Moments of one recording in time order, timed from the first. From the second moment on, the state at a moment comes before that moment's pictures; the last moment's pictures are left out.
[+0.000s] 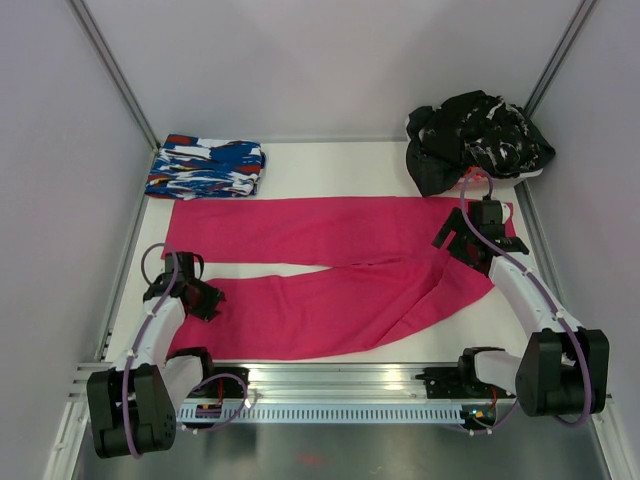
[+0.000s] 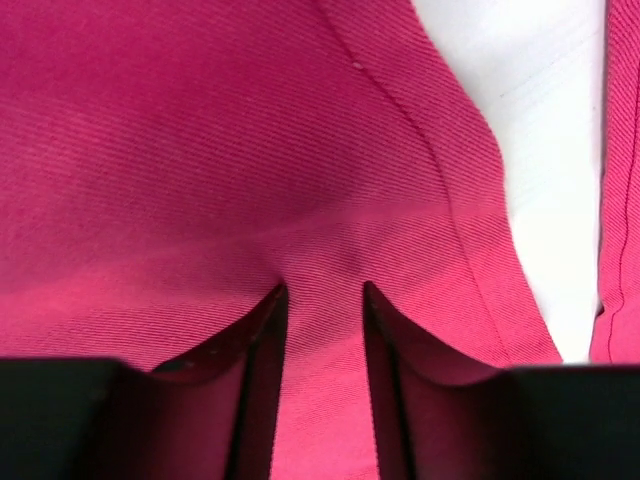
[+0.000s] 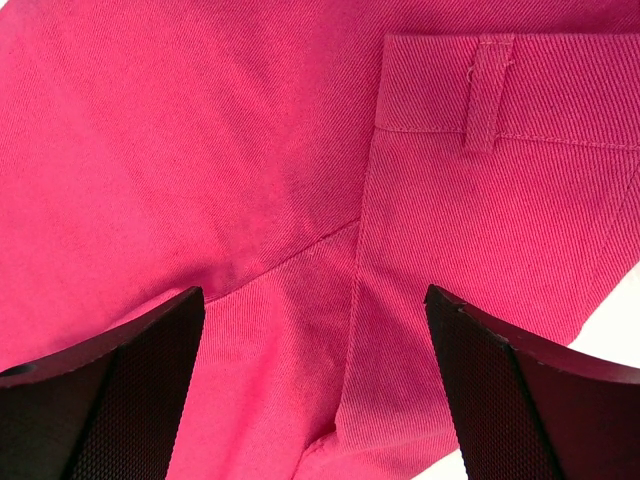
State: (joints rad) left arm 0.12 0.98 0.43 -0.62 0.00 -0.98; right arm 0.03 1.20 0.78 -0.48 0.11 0.57
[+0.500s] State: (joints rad) left arm 0.12 0.97 0.46 -0.62 -0.13 -0.96; right arm 0.03 1.19 0.78 -0.48 0.11 0.56
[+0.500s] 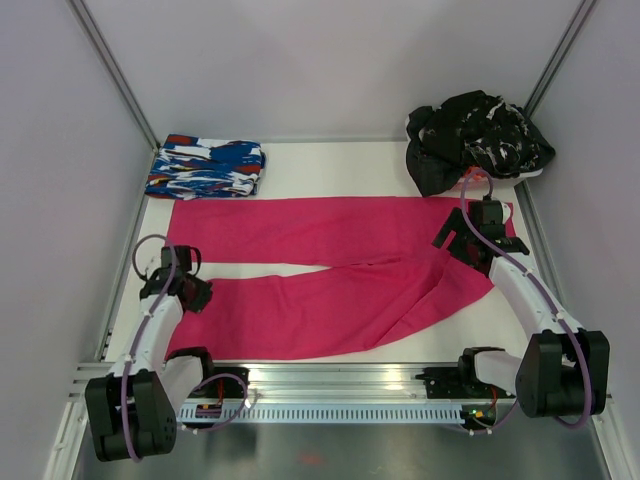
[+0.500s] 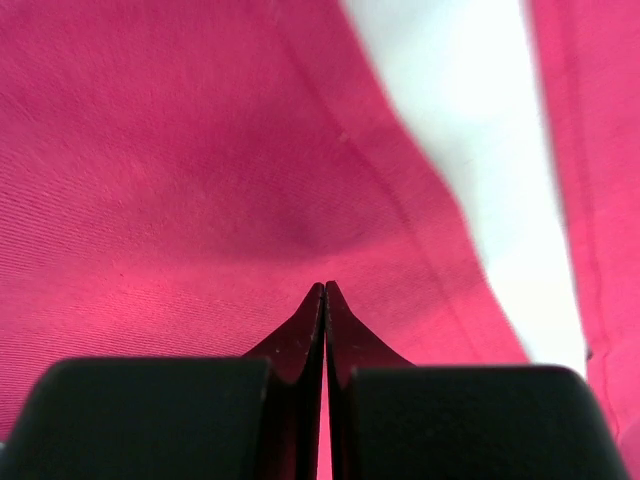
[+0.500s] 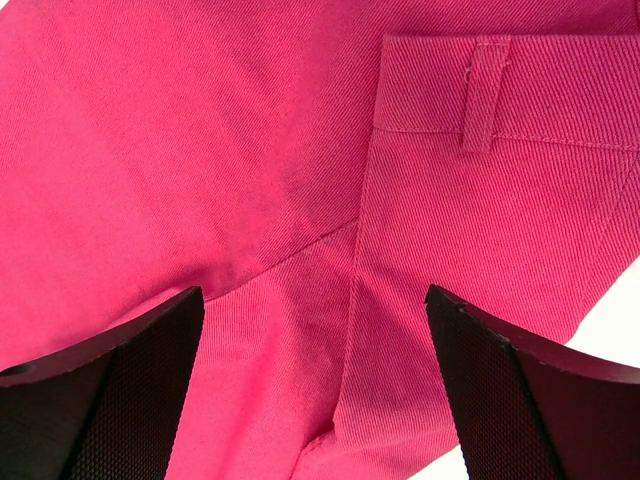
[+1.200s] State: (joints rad) left arm 0.12 0.86 0.71 -0.68 -0.29 -0.74; right arm 0.03 1.19 0.83 -0.55 0.14 0.56
